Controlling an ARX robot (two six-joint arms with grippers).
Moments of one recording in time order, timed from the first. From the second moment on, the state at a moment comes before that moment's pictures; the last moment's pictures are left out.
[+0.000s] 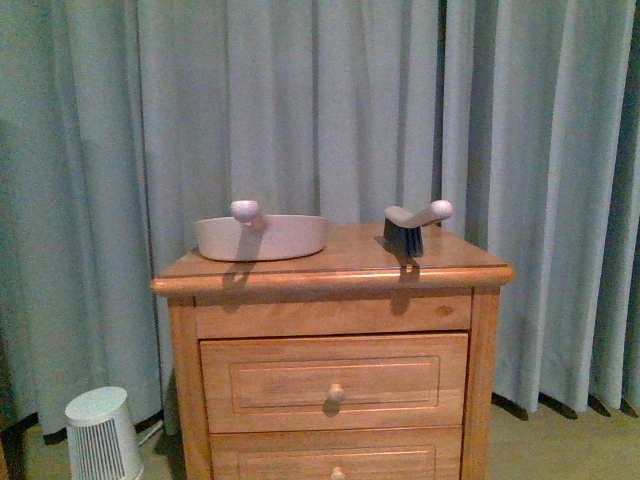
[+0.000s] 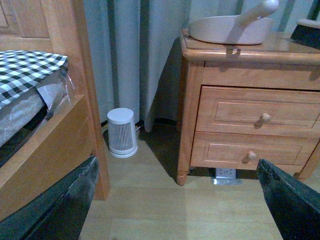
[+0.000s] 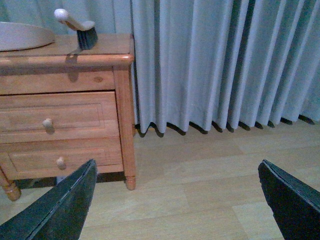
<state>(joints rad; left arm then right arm) 0.00 0.00 0.01 0.00 0.00 0.00 0.00 0.00 0.02 0.00 0.00 0.00</state>
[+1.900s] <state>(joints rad) 0.00 0.00 0.01 0.00 0.00 0.00 0.00 0.00 0.02 0.00 0.00 0.00</state>
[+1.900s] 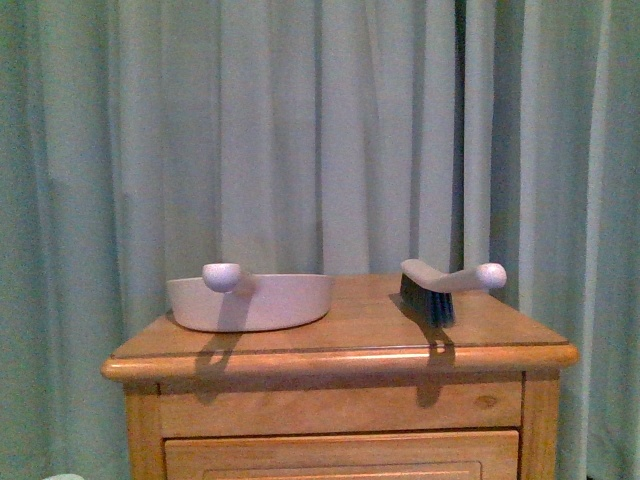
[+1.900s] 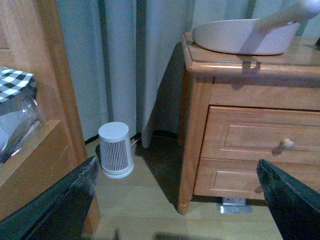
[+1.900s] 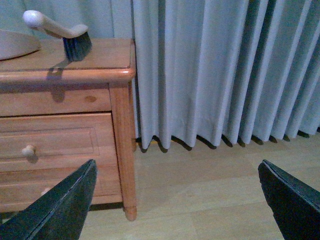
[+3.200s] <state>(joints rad) -0.12 1.03 0.72 -0.02 0.01 0.10 0.00 0.00 0.02 0.00 0.00 0.00</state>
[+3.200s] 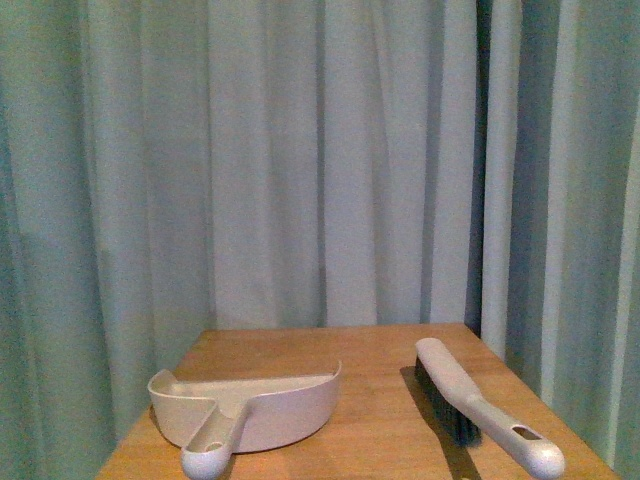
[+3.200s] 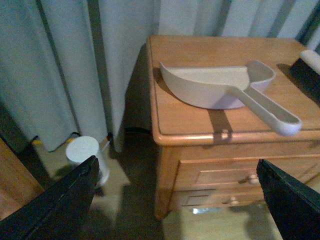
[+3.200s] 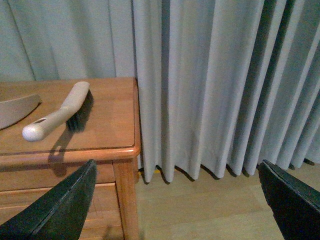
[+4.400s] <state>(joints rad) -0.49 1.81 1.36 -0.44 -0.32 -0.19 0.00 0.00 0.02 0.00 0.00 0.00</state>
